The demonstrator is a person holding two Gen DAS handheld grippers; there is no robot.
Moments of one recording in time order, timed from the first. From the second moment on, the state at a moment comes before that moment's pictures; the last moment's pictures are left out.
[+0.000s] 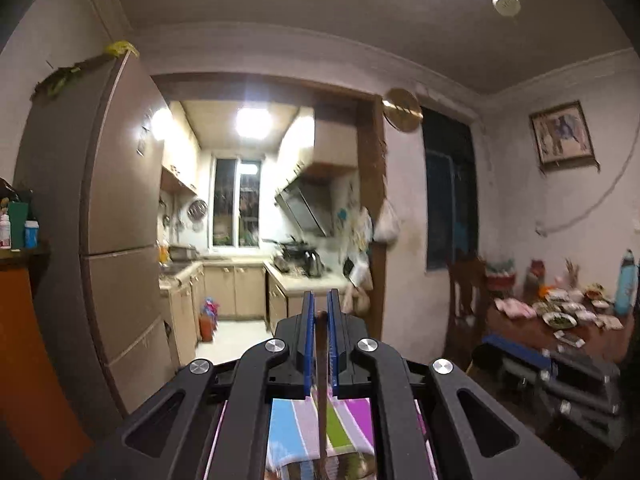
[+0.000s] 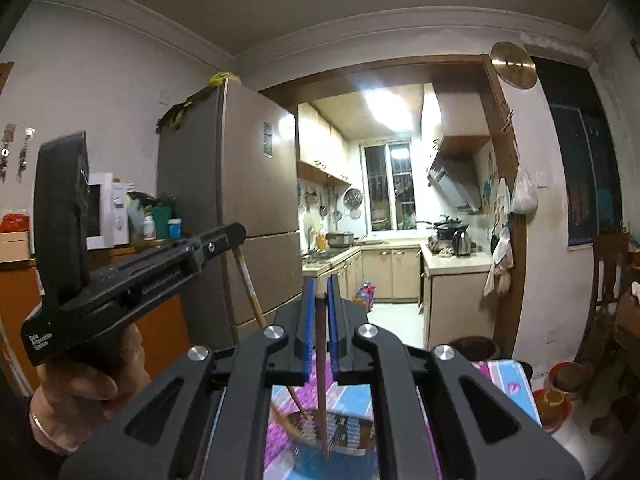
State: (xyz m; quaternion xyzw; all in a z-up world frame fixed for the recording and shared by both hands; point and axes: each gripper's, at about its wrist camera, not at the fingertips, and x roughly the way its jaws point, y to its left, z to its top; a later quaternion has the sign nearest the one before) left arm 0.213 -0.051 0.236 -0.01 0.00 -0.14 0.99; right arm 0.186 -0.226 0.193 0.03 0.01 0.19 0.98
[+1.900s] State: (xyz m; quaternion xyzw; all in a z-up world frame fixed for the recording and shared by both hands) left arm 0.034 -0.049 0.029 0.06 0.12 -0.01 0.99; right arm 0.016 -0.273 0.039 0.03 0.07 -0.04 1.00
